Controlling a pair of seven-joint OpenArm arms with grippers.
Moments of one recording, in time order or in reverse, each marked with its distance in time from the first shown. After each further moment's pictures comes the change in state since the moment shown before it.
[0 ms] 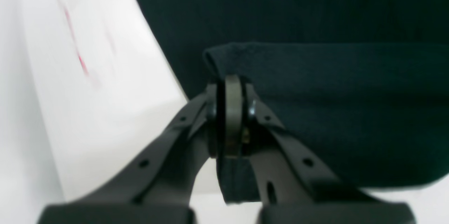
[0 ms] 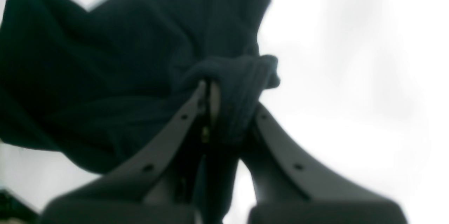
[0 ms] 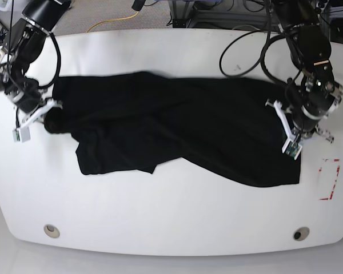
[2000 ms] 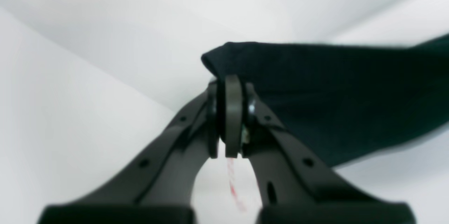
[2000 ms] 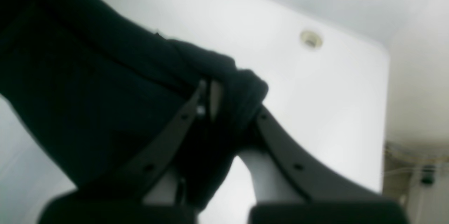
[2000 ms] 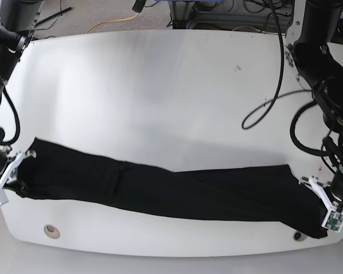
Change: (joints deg) left arm -24.1 -7.6 -0.2 1.5 -0.7 0.2 -1.1; right arm 18.2 19.8 -14.3 3.3 2.7 3.4 -1.1
